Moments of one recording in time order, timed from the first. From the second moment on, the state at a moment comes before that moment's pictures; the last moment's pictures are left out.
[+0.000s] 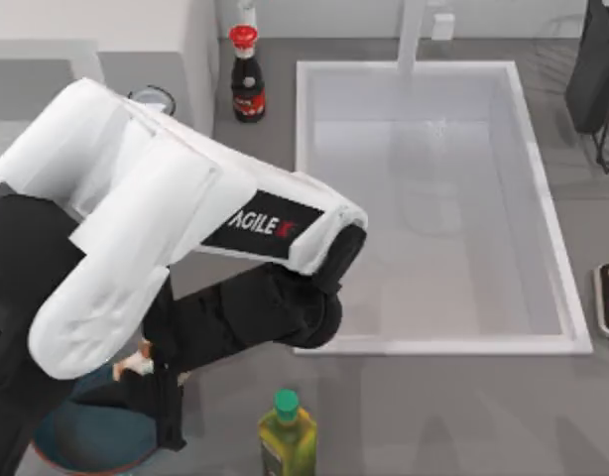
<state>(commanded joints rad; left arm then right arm) -0.78 2.36 1.45 -1.74 -0.56 -2.84 0.00 0.00 0.00 0.00 0.00 0.00</state>
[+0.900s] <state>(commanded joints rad) -0.76 2.38 1.38 -1.67 -0.60 -2.86 0.00 0.00 0.00 0.00 0.00 0.00</state>
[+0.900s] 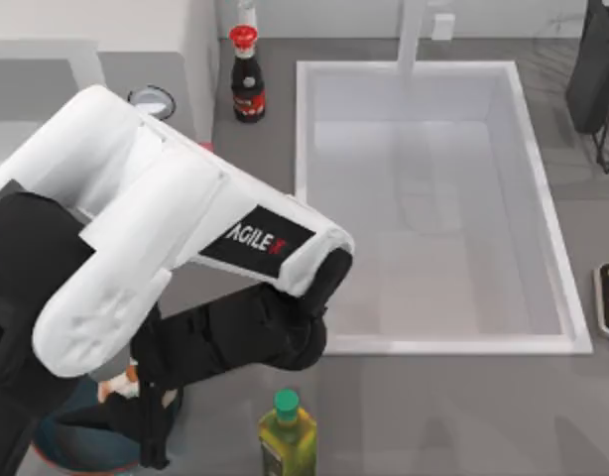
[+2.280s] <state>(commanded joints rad) -0.74 2.38 1.28 -1.60 -0.63 -2.85 0.00 0.00 0.00 0.00 0.00 0.00</state>
